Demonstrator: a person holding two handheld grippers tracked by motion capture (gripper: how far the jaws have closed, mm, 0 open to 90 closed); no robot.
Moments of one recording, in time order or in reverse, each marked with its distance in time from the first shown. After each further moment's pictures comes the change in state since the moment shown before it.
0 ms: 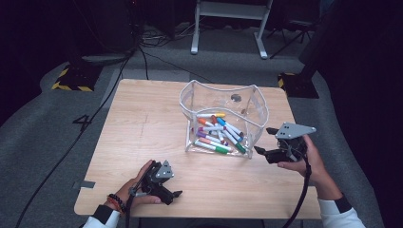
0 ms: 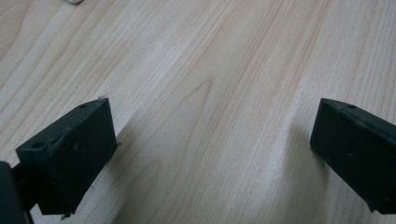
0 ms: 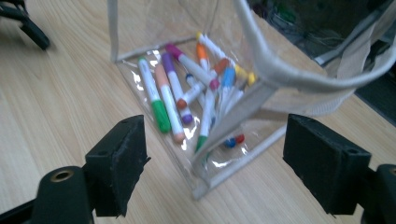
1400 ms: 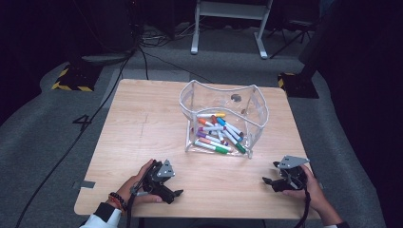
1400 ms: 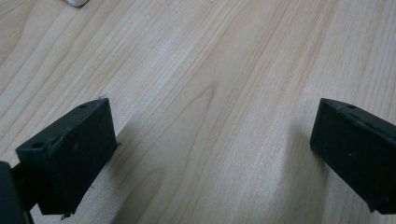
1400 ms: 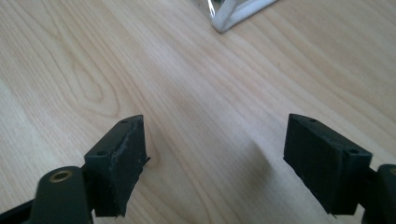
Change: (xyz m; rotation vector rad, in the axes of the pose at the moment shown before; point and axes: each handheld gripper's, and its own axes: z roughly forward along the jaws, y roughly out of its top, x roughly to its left) left arm 0.000 0.003 0.003 -0.002 0.010 -0.010; right arm 0.014 -0.140 0.036 0.198 0.038 0.120
